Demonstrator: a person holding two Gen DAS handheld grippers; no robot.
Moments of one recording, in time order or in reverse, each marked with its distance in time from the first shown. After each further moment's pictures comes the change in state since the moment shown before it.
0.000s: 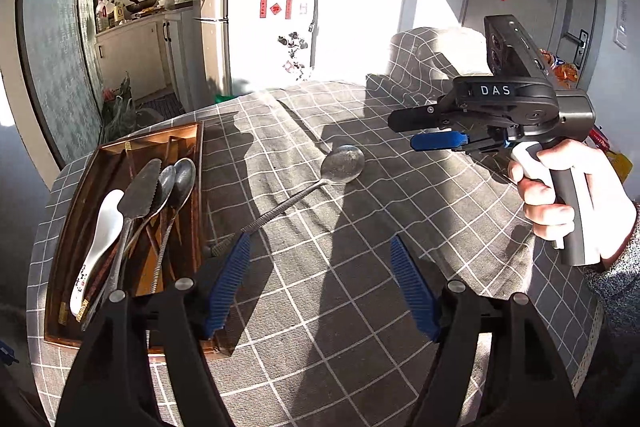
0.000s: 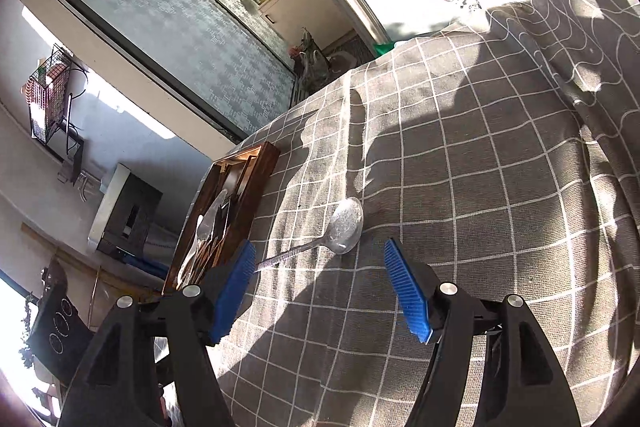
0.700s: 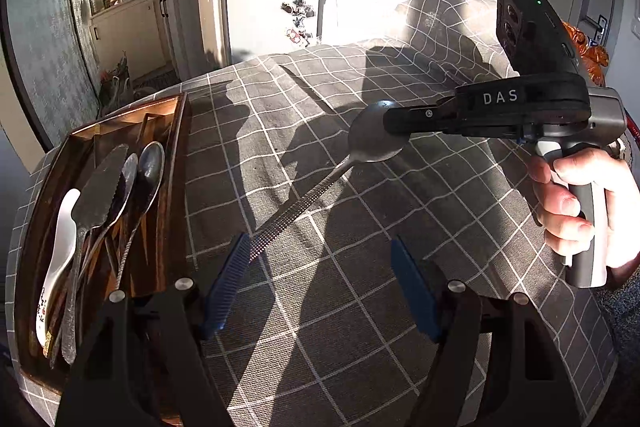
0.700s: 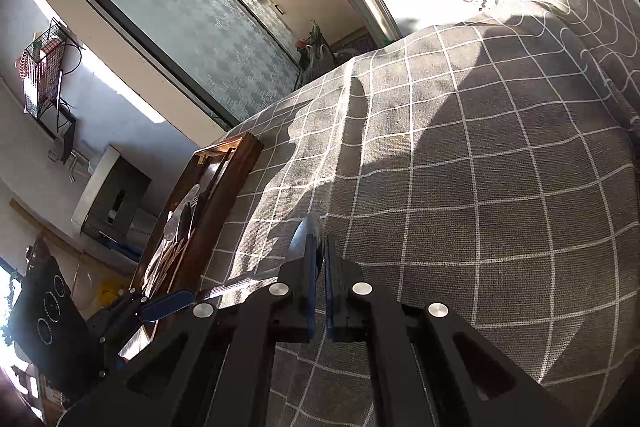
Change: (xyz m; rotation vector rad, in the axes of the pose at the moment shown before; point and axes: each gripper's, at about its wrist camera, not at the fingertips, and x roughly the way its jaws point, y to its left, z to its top) left arm 0.067 0.022 0.007 -0.009 0.092 0.028; right arm 0.030 -0.012 0.013 -0.076 -0.007 0.053
